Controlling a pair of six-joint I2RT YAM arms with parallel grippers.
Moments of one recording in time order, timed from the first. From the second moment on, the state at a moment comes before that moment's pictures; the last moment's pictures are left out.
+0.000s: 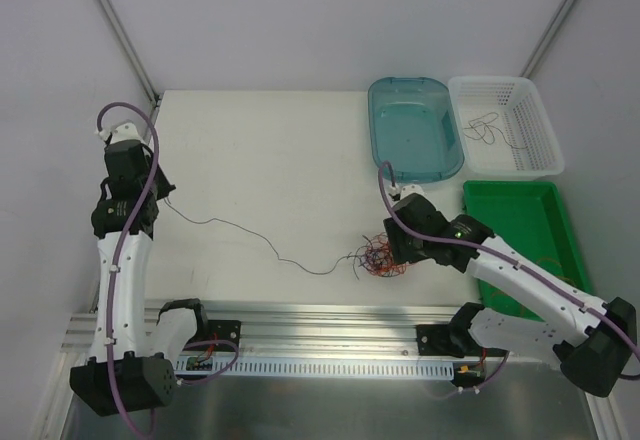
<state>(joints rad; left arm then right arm) 0.17 0.93 1.07 -0.70 -0.24 -0.23 0.79 1.03 0.85 -0.91 0.29 0.45</state>
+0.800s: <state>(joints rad) -0.34 0.92 0.83 -0.47 0.31 -0.19 0.88 1.08 0.93 -0.74 0.13 0.31</state>
